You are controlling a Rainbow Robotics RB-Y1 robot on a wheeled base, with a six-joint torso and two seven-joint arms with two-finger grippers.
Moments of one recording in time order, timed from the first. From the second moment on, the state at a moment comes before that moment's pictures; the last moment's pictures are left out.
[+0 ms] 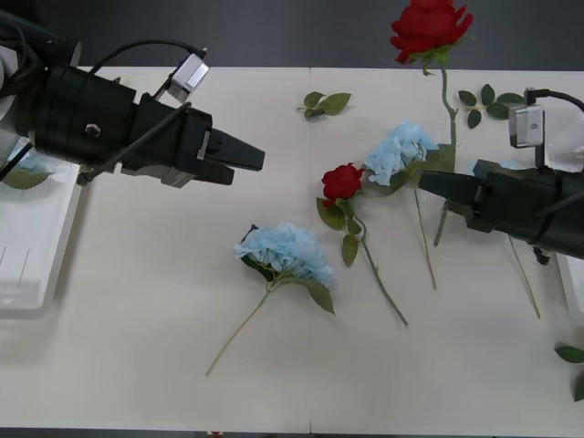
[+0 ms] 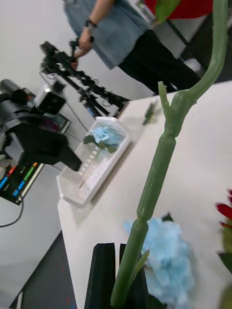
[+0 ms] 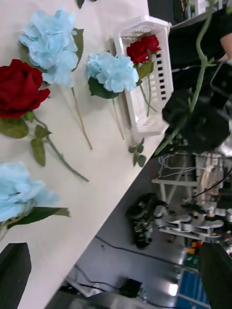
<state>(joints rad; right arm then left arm) -0.17 -1.08 0.34 -1.73 -2.62 0.79 2.63 -0.59 0.74 -0.18 -1.75 1.73 1.37 -1.42</state>
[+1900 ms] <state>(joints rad) -0.15 -1.33 0.33 -0.90 -2.19 0.69 2.49 -0.56 0.75 -0.86 -1.88 0.86 1.22 -1.50</state>
